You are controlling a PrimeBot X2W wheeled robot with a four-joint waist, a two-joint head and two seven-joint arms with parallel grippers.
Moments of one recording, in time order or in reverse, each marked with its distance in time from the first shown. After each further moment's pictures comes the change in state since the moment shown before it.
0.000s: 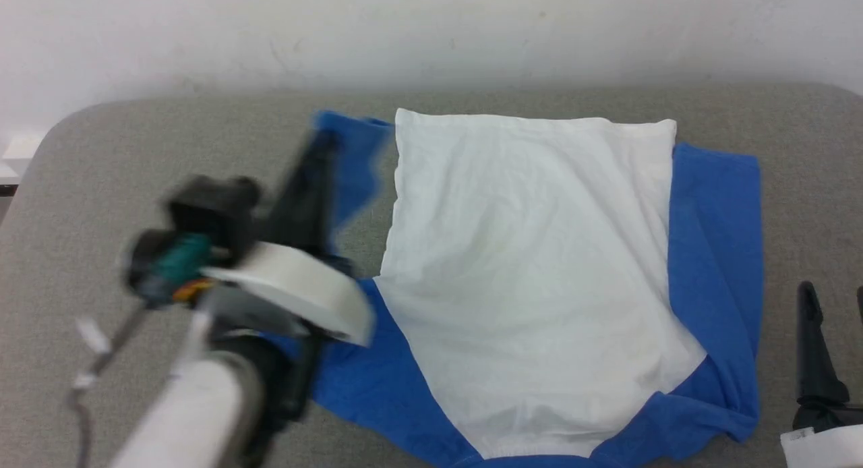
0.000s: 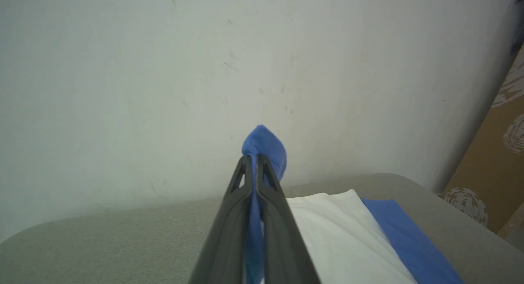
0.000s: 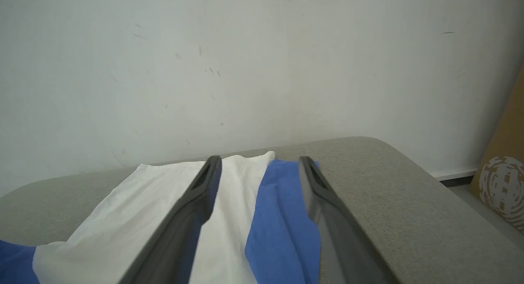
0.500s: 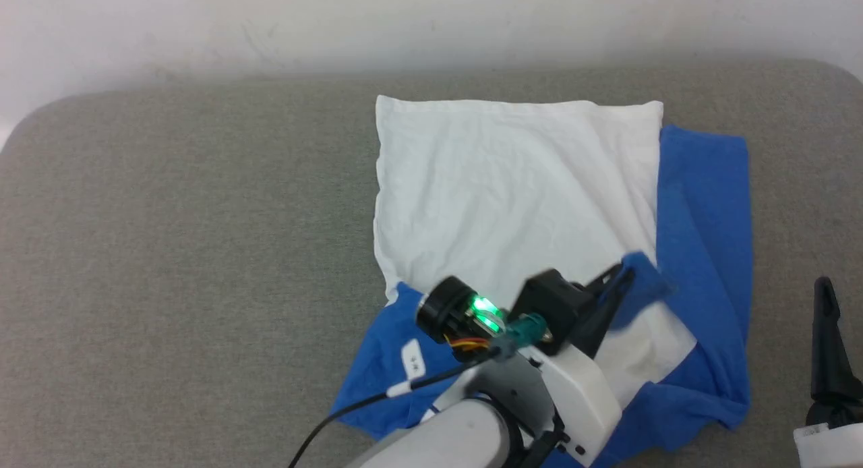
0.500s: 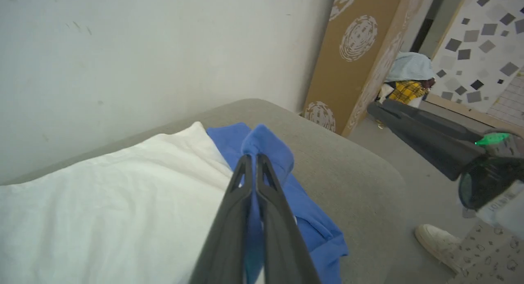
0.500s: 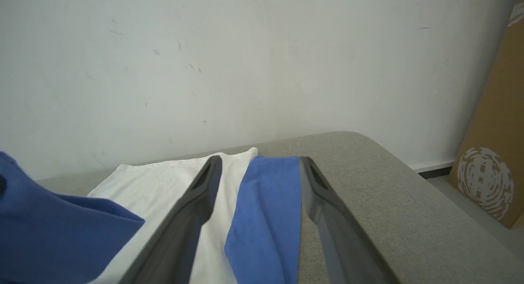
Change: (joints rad) left arm -0.116 -0.337 -0.470 0.344 0.034 -0.142 -0.089; right arm -0.007 -0.002 -0.031 -0.005 0.009 0.000 -0.002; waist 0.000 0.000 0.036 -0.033
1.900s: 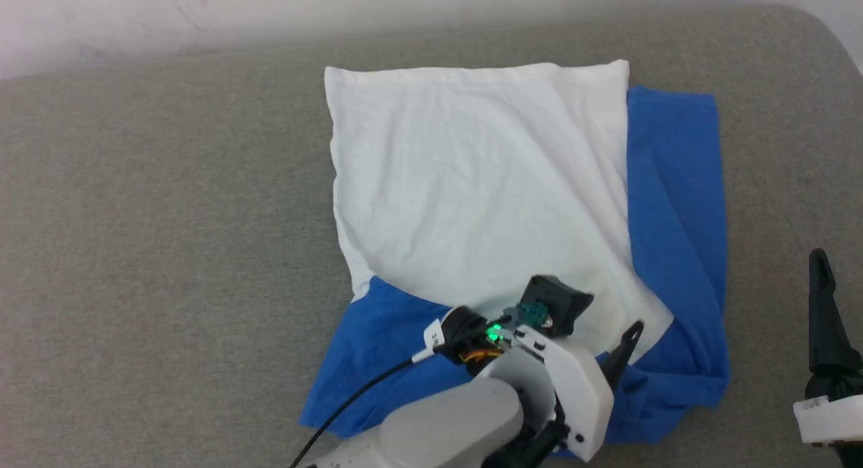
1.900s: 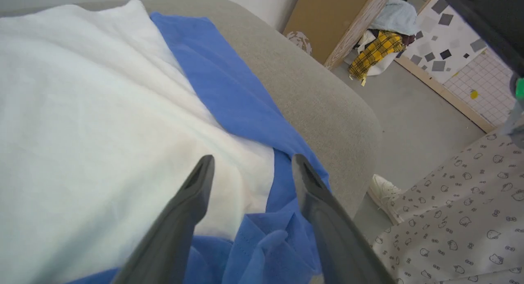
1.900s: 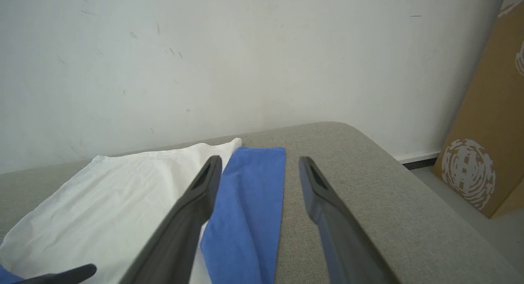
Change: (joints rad) left arm -0.240 -0.008 -0.393 0.445 -0.567 0.055 -0.230; right arm -0.080 -0.065 0.031 0.046 0.041 0.000 0.003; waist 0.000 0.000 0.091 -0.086
